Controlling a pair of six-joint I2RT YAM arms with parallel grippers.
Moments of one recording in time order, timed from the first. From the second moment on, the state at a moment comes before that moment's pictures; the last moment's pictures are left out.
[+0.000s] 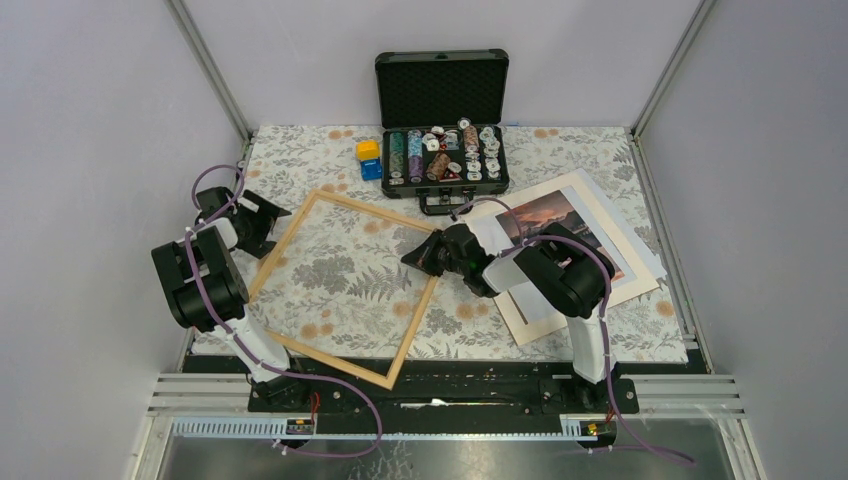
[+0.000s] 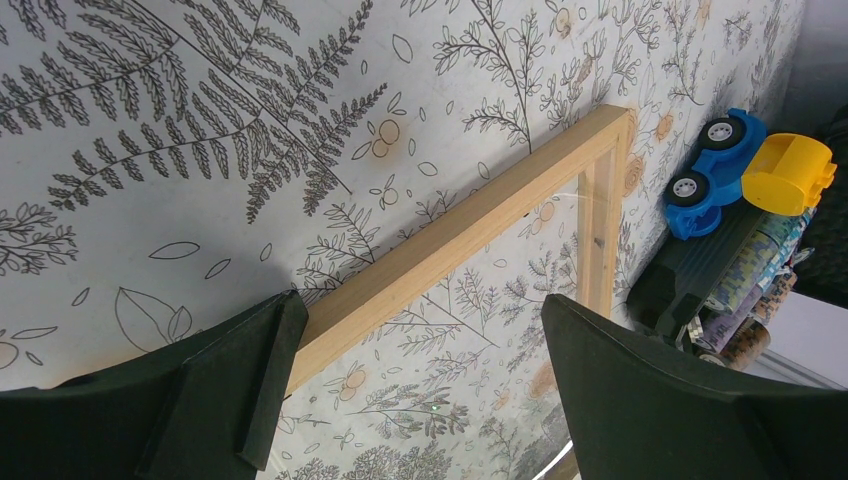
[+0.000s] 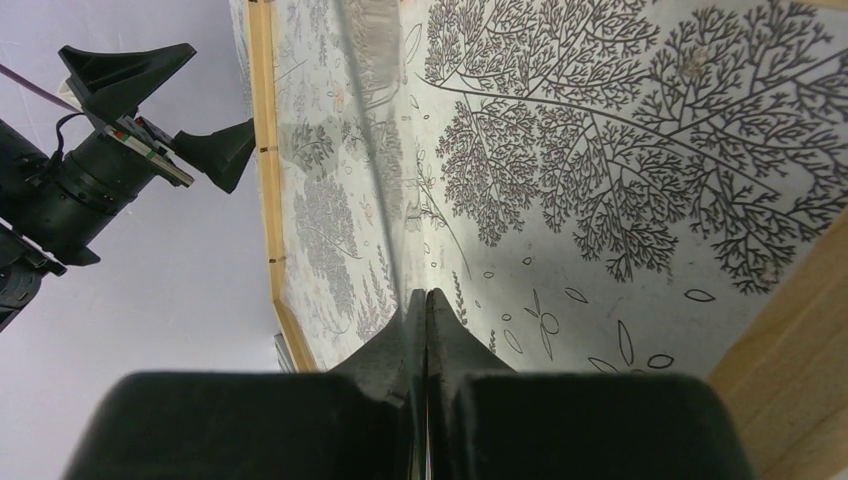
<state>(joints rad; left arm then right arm) 0.45 1.78 1.00 -0.15 0.41 -0.73 0.77 2.04 0.87 0.73 -0.15 1.21</state>
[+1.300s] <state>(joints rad) 0.40 1.68 1.00 -0.28 0.32 -0.68 0.77 1.96 1.02 0.32 -0.12 1.07</state>
